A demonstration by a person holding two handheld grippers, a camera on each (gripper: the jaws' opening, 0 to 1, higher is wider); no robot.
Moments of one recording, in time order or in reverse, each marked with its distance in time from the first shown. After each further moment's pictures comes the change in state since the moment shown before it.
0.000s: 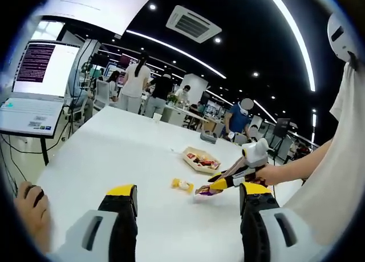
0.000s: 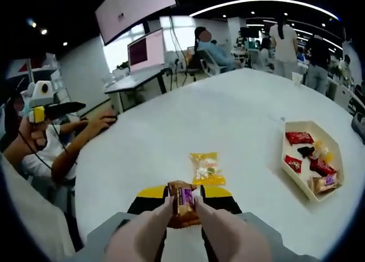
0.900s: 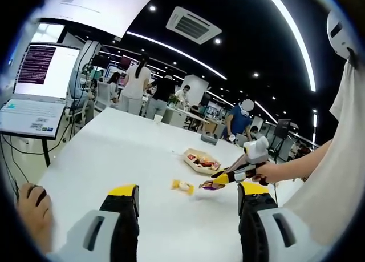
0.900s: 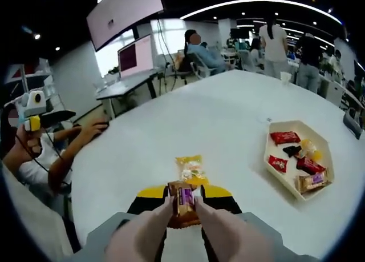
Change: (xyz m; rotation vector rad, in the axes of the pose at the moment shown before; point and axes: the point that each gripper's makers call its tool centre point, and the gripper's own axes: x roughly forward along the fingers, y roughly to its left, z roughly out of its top) left arm -0.010 0.000 0.003 0.001 -0.017 0.015; right arm -0.014 -0.023 0.007 0.036 -0.024 -0.060
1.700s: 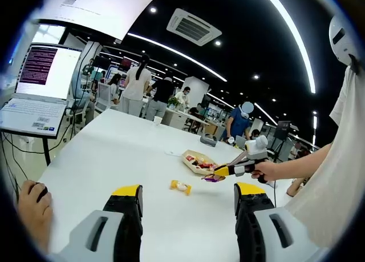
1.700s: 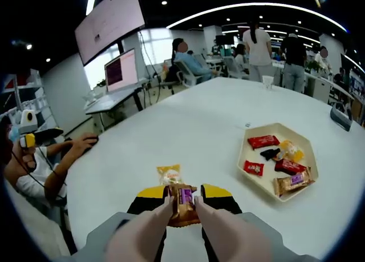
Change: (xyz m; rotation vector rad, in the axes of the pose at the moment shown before) left arm -0.004 -0.009 -0.001 -0.016 -0.016 0.000; right arm -0.024 -0.036 0.014 0.057 -0.069 -0.075
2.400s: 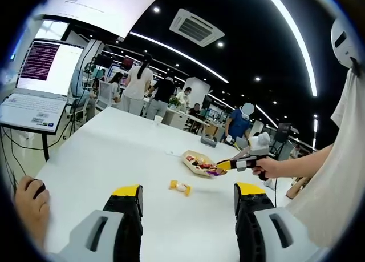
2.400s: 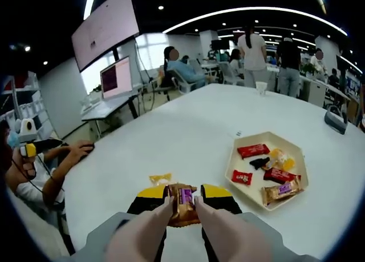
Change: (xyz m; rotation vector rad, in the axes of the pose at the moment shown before) left arm 0.006 0.002 -0.005 -0.018 0.002 0.002; right arm -0.008 -0.017 0.018 0.007 -0.034 -0.032
